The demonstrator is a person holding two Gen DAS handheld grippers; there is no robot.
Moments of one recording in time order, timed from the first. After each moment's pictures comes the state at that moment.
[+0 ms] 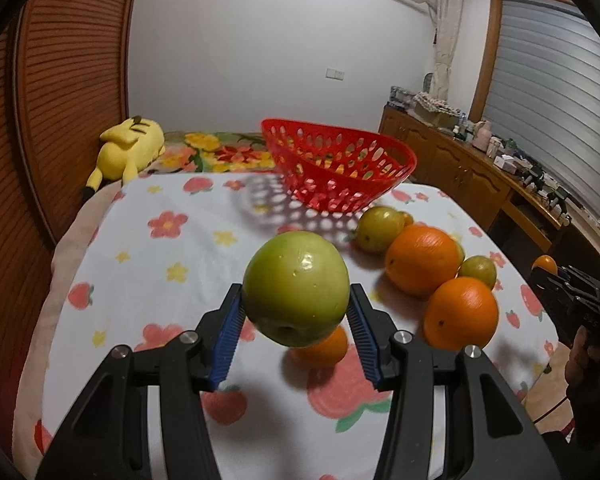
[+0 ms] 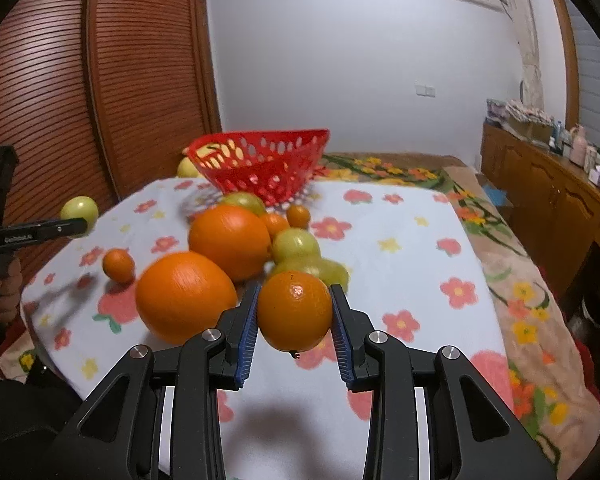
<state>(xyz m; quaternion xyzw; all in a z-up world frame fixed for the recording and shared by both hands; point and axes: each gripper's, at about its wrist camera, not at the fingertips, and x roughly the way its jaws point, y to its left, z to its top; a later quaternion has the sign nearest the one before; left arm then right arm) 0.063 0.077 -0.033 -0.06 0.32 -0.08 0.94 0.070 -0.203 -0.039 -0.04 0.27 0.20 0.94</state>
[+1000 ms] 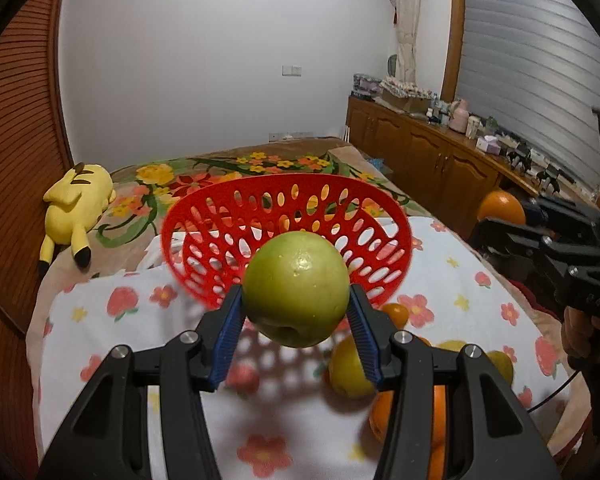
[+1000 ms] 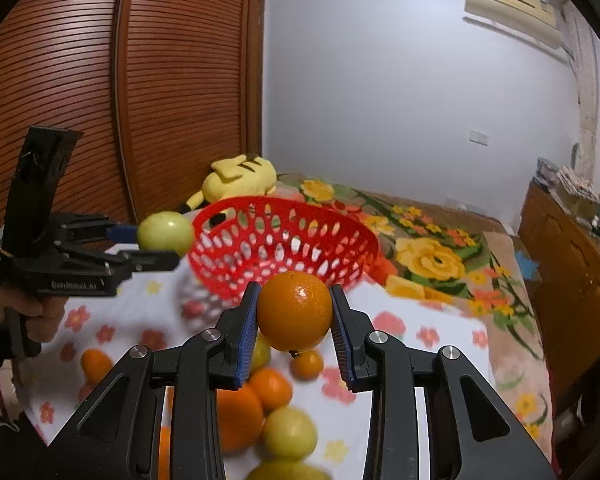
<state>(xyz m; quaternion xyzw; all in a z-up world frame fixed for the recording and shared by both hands) 0.236 0.016 0.006 0.00 0.33 -0.14 0.93 0.221 -0.135 0.030 -0.11 0.25 0.28 0.92</state>
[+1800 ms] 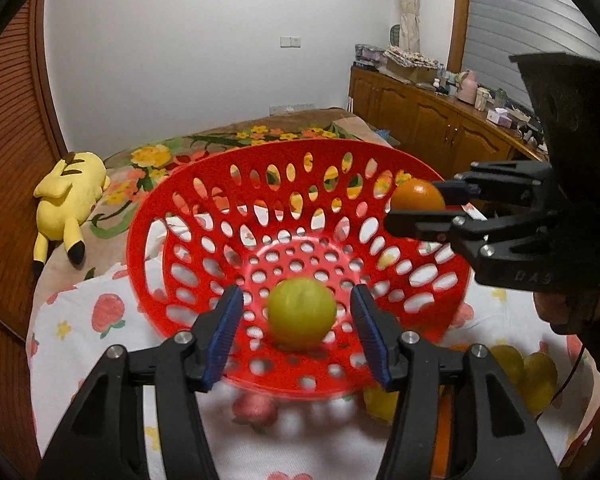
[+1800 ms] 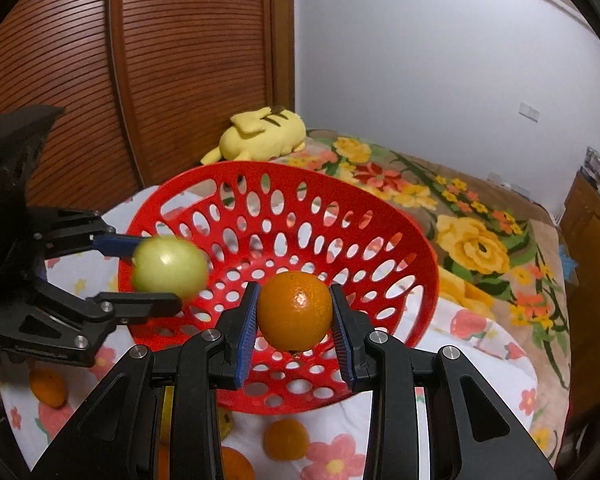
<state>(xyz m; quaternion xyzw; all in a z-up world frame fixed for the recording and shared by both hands) 0.282 0.009 -0.021 0.02 0.37 -0.13 0.92 0.335 -0.093 -0.019 -0.14 0.33 0.34 0.87</state>
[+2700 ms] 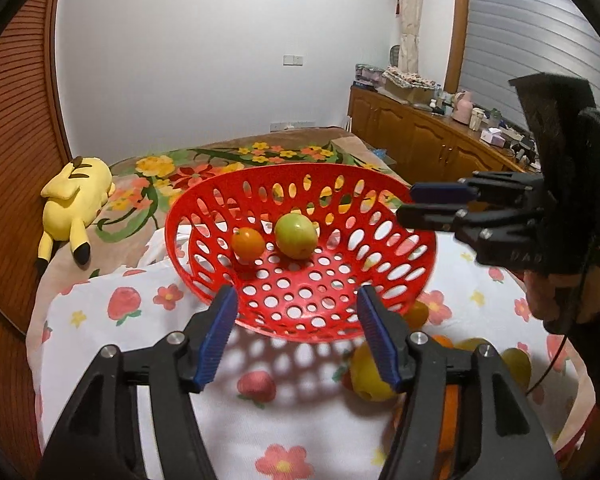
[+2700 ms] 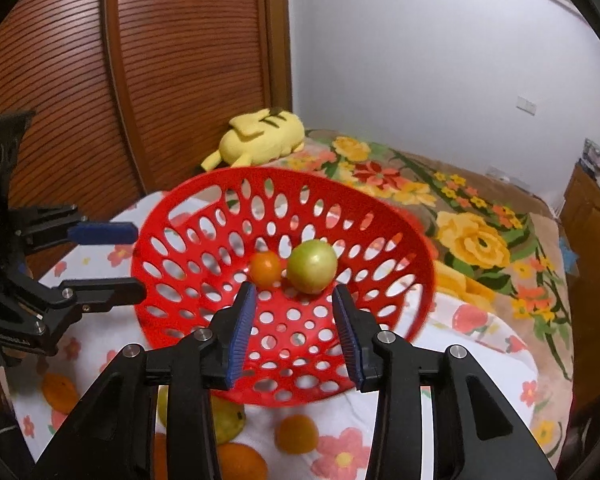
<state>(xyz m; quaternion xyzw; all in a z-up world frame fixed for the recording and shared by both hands) 0.241 0.031 0.001 0.00 0.34 -0.14 0.93 0.320 -0.102 0.000 -0.12 0.32 0.32 0.88</state>
